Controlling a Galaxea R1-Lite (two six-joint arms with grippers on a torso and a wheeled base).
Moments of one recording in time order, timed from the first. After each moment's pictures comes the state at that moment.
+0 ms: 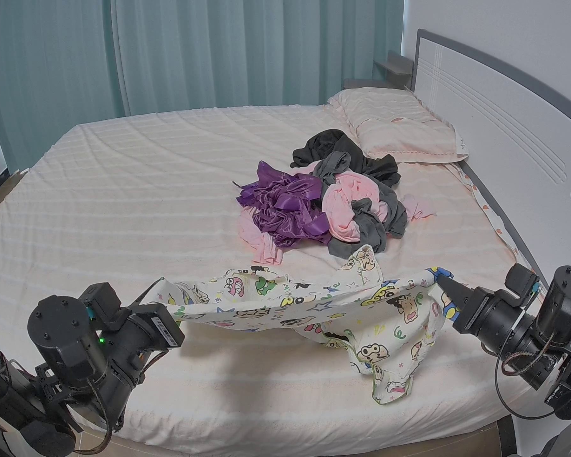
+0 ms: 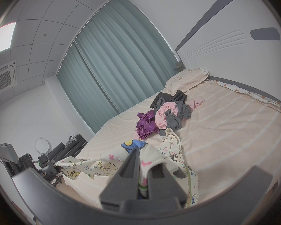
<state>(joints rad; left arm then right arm) -0.69 1.68 -0.17 -1.40 0.58 -0.37 0.60 1.60 -0.17 -1.33 -0.24 0.56</state>
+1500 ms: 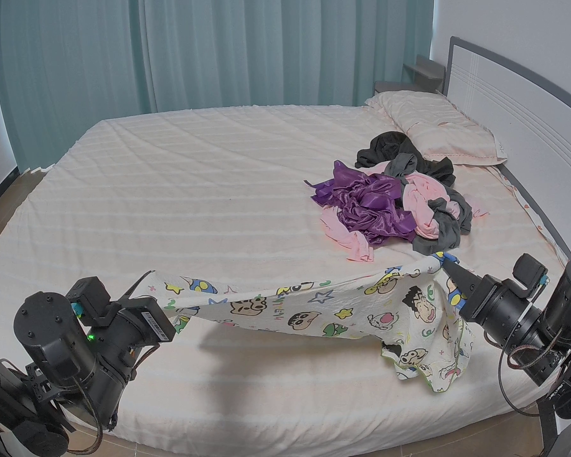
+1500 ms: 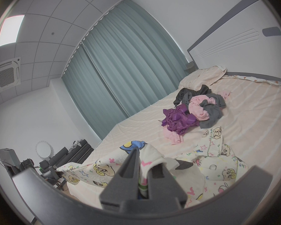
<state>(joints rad) -0.69 1.63 -0.17 -1.40 0.62 -0.33 0.60 1.59 -0.17 -1.40 -0.25 0.55</state>
